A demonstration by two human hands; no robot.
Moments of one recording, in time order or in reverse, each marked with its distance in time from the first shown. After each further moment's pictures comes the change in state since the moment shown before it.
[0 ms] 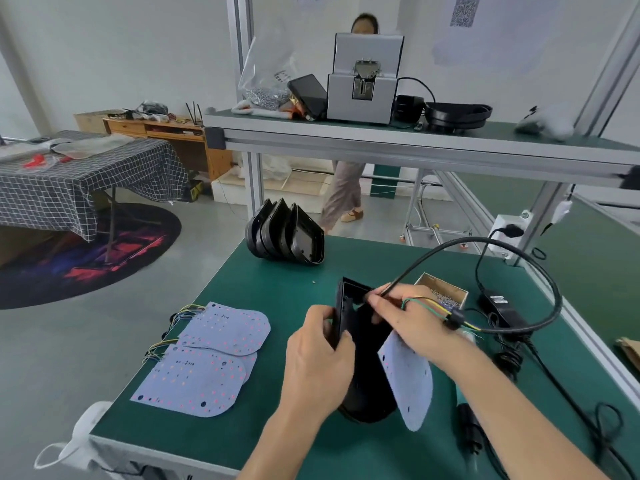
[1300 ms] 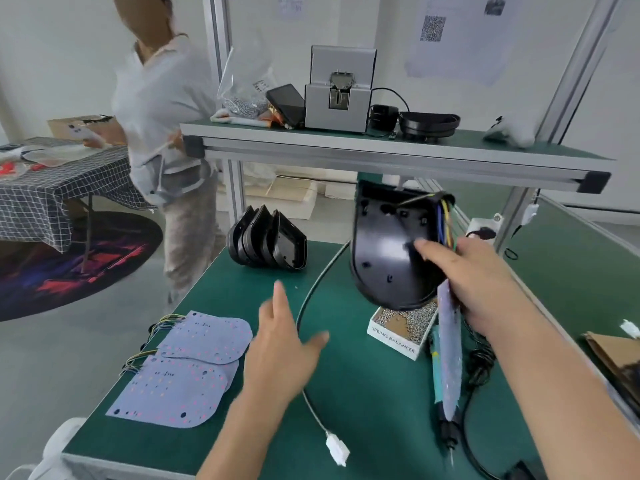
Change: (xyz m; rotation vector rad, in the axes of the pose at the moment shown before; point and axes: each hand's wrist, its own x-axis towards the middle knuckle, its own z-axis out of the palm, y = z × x) left_hand 0.020 0.009 -0.026 0.426 -0.133 -0.076; right_hand -0.003 -0.039 -0.088 0.322 0.287 0.091
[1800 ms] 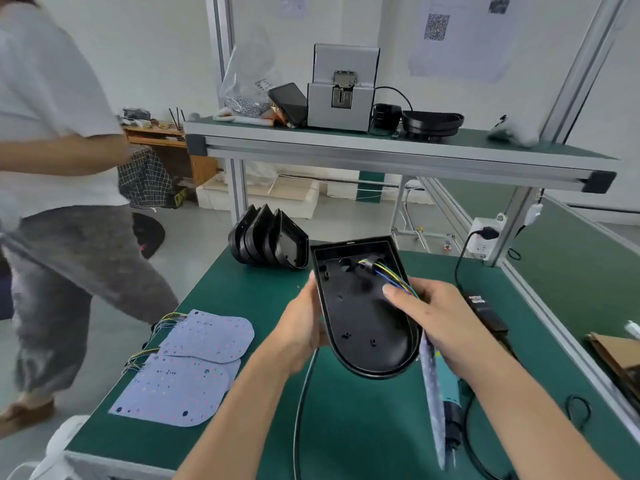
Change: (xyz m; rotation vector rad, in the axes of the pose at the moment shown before) left_hand 0.036 0.029 0.003 -0.939 -0.402 -0.090; right_hand -0.033 0.035 0.026 0.039 -0.255 0.116
